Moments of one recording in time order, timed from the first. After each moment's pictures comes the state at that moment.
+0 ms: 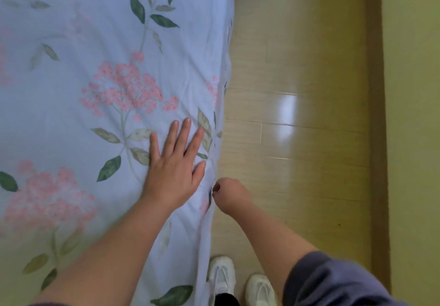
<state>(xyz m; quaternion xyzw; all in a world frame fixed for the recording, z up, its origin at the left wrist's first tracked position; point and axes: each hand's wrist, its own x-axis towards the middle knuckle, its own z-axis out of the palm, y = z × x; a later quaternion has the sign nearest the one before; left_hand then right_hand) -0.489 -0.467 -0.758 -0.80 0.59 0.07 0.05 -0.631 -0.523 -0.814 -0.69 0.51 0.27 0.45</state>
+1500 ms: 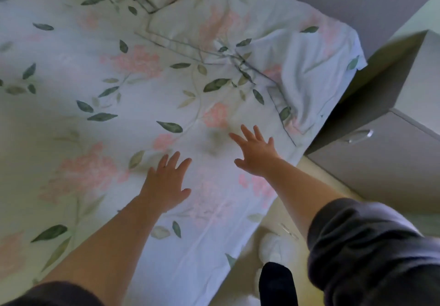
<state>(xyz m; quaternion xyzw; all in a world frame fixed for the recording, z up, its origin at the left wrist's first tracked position) -0.013 -1.149 -0.652 -0.91 0.29 0.28 0.01 -0.061 -1.393 -0.640 -0.96 0.11 0.24 0.08</state>
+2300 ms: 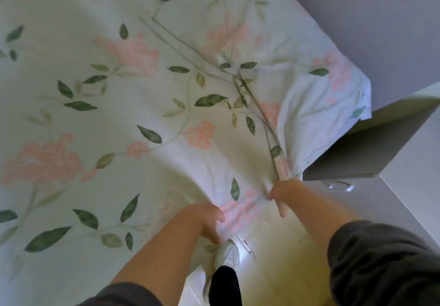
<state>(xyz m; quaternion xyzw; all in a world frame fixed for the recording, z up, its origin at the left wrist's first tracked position) -0.052 -1.323 -0.665 -0.76 0.33 0.57 -0.03 -0.049 -1.542 -0.632 -0.78 0.04 0.62 -0.12</state>
